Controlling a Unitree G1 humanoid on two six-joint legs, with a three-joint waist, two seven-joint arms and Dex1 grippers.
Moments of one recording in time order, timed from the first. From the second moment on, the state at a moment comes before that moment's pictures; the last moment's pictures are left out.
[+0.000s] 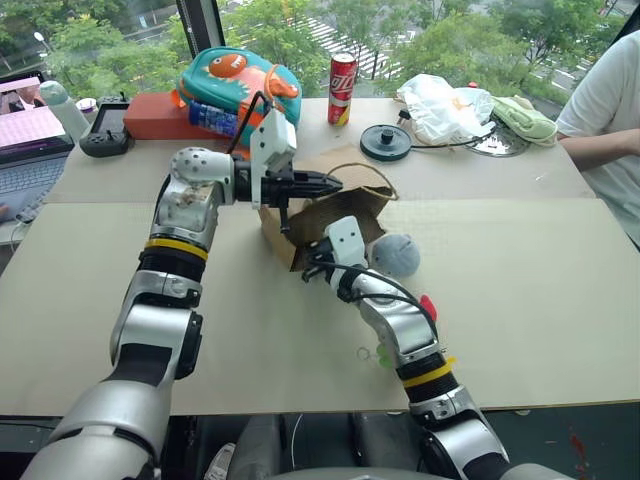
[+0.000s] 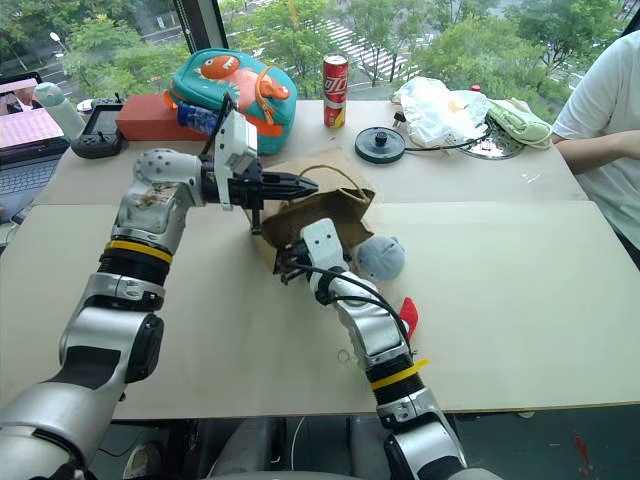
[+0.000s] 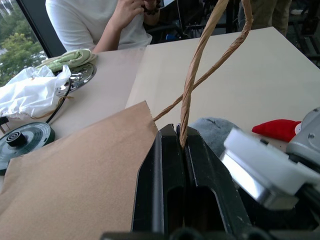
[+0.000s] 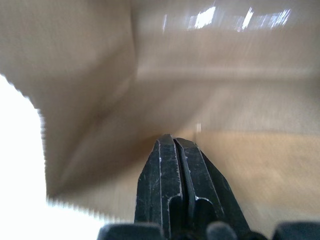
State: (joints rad) left arm -1.03 0.38 -0.06 0.59 -0.19 0.09 -1.34; right arm -0.47 0.04 0.21 0.02 0.06 0.44 0.26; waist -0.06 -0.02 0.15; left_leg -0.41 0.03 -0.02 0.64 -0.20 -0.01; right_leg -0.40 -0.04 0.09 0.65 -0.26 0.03
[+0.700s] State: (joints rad) left arm -1.01 0.39 -0.07 0.56 -0.20 0.11 -1.32; right arm -0.20 -0.21 -0.09 -0.64 0.24 0.92 0.23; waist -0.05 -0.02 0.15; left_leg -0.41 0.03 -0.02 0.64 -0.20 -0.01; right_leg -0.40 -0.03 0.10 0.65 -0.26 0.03
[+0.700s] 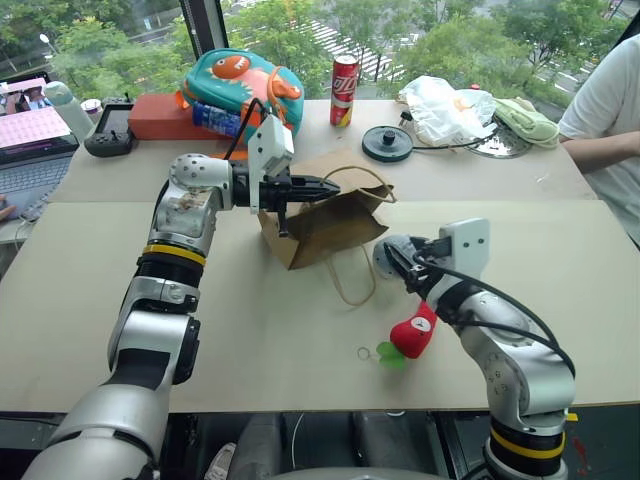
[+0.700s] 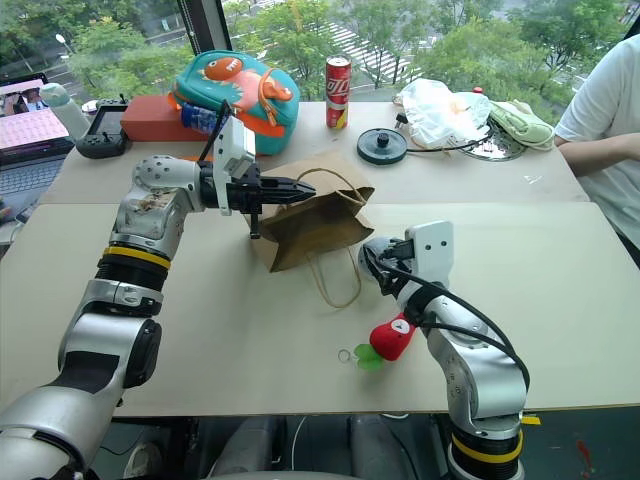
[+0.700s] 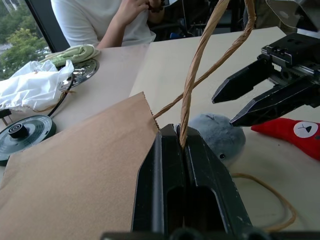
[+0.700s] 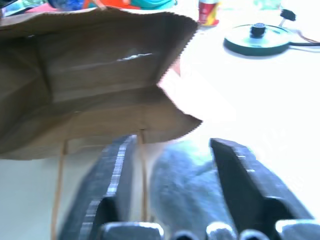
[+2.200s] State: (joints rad) left arm -1.01 0.38 -0.07 0.57 -0.20 0.12 -1.30; right arm -0.27 -0.10 -0.09 -0.67 0.57 1.05 0.17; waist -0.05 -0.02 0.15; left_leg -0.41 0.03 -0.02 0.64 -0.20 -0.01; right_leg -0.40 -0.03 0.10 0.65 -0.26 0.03
